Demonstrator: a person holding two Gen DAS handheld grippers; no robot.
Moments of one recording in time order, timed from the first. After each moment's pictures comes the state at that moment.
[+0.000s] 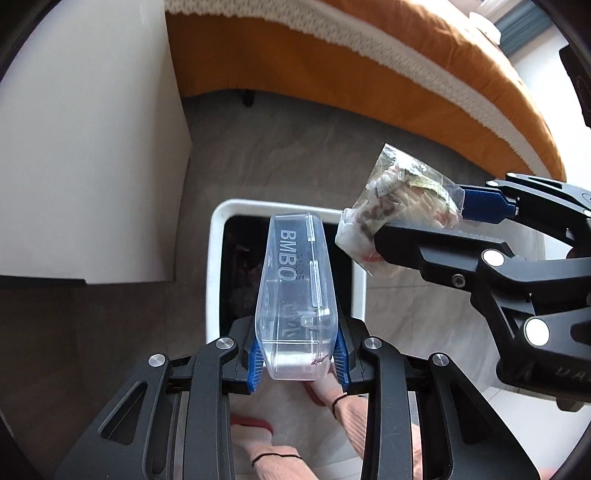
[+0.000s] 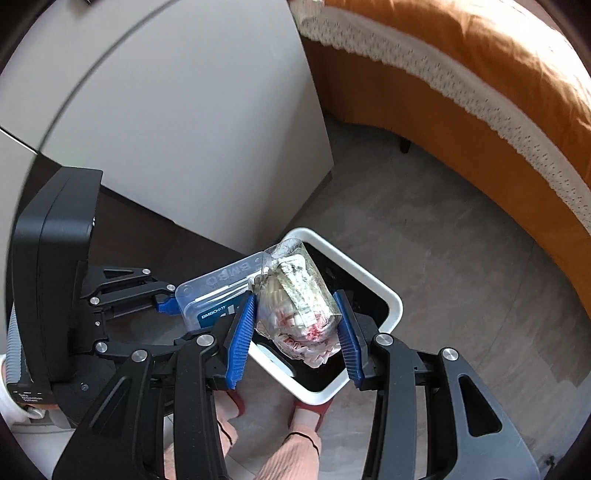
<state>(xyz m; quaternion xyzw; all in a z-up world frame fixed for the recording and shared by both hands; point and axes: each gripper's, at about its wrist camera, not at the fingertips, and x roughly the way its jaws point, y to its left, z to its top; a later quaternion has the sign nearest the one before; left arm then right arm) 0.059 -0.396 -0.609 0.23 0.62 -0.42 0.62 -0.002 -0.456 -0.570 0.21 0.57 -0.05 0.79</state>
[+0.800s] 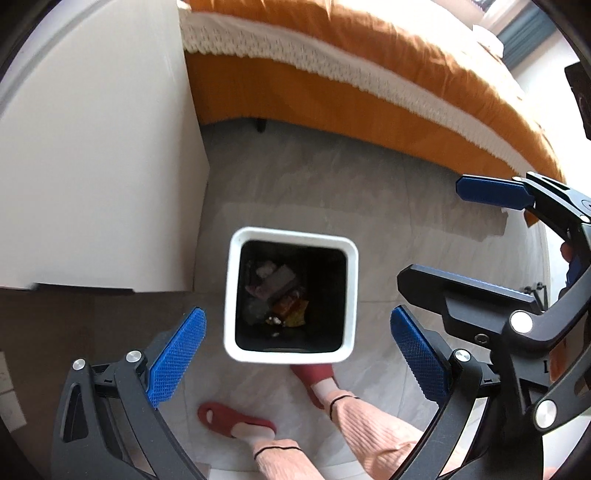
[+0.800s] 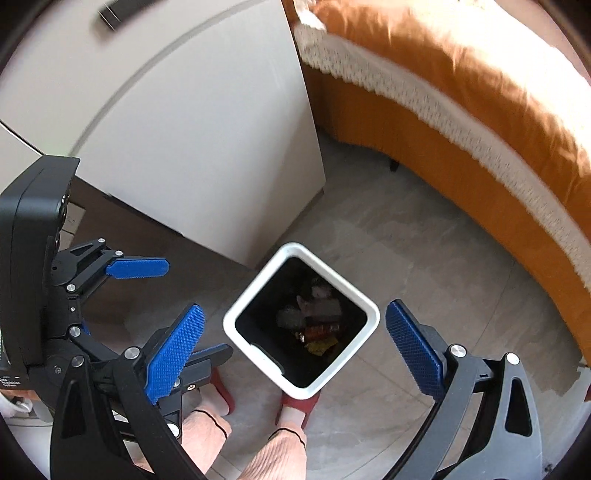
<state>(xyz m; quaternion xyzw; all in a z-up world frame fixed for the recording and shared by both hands) 0.067 -0.396 -0.529 0.22 0.59 -0.41 0.66 -0.013 -0.457 -0.488 0.17 0.55 -0.07 0.82</state>
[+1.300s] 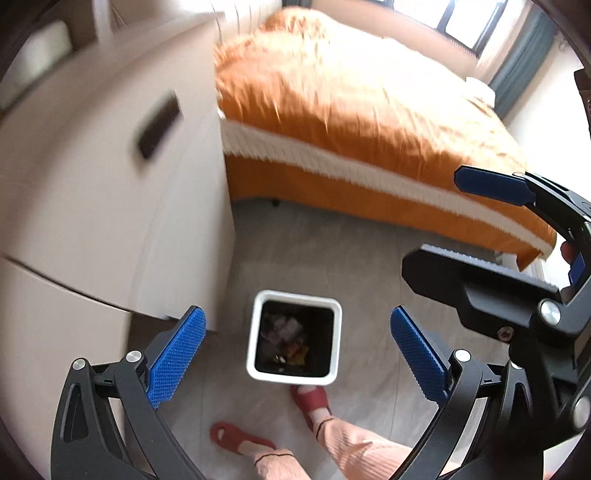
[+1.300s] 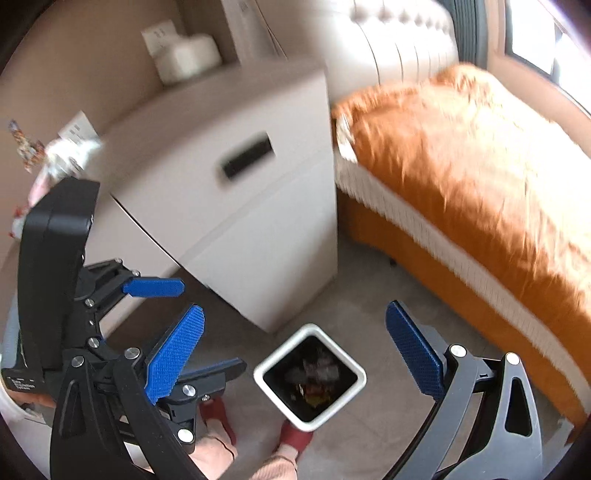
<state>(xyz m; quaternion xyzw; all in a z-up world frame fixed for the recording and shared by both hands) 0.061 -0.363 -0.350 0.18 0.51 -0.40 0.74 -0.017 -0.429 -0.298 0.11 0.43 -0.04 0.90</state>
